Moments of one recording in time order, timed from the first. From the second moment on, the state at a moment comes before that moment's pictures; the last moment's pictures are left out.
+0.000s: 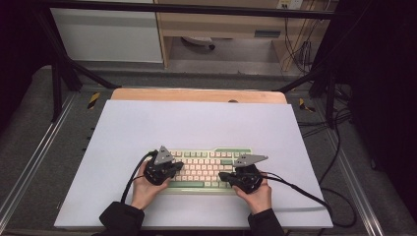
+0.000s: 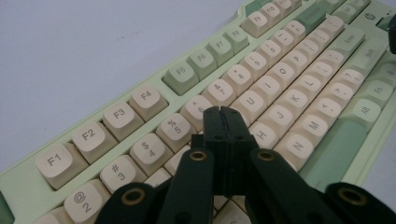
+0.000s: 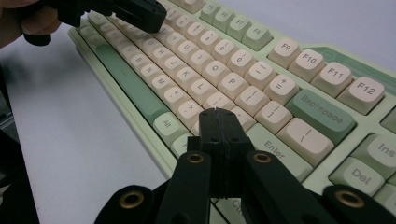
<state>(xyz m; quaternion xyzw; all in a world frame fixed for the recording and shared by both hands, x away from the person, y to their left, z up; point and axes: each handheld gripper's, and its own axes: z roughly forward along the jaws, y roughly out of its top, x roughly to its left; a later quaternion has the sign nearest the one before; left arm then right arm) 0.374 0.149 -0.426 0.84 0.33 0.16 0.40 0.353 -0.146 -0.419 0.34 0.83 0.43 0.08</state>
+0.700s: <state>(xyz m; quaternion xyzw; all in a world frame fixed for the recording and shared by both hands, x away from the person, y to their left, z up) 0.364 0.173 -0.417 0.83 0.34 0.16 0.41 0.353 -0.146 -0.420 0.34 0.84 0.43 0.07</state>
